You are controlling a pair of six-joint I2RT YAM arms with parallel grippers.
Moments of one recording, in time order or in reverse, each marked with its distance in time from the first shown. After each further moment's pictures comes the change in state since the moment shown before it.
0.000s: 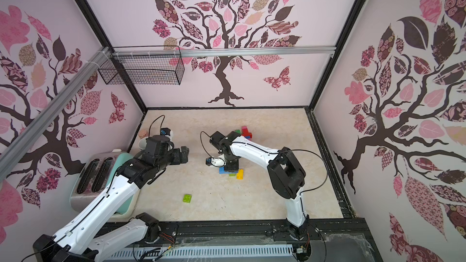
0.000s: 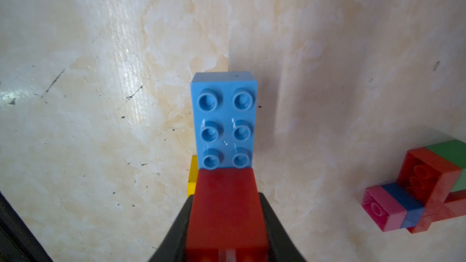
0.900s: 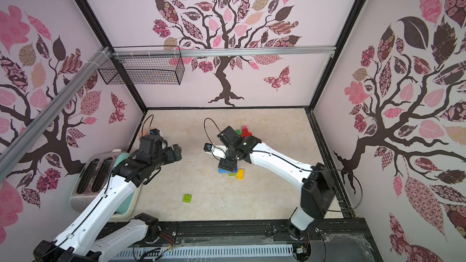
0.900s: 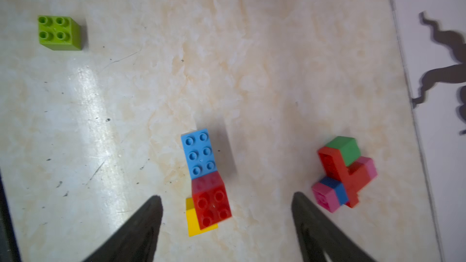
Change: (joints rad) left arm 0.116 -0.025 -0.026 -0.069 0.042 -0.123; right arm 0.003 -0.433 -0.291 0.449 -0.059 0.277
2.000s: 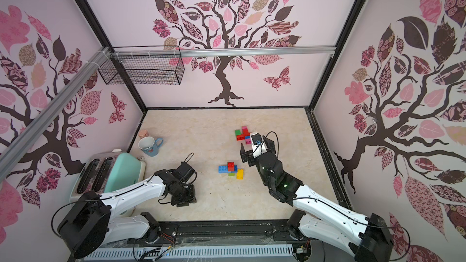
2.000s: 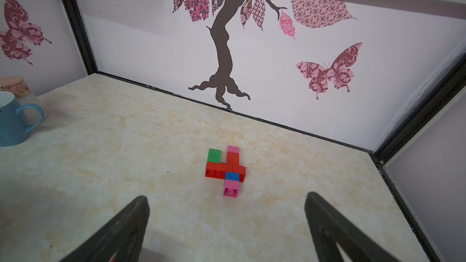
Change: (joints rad) left arm -0.320 0.315 -0.320 -0.005 0.423 -0.357; right arm -0.007 -0.613 -0.675 0.809 0.571 0.465
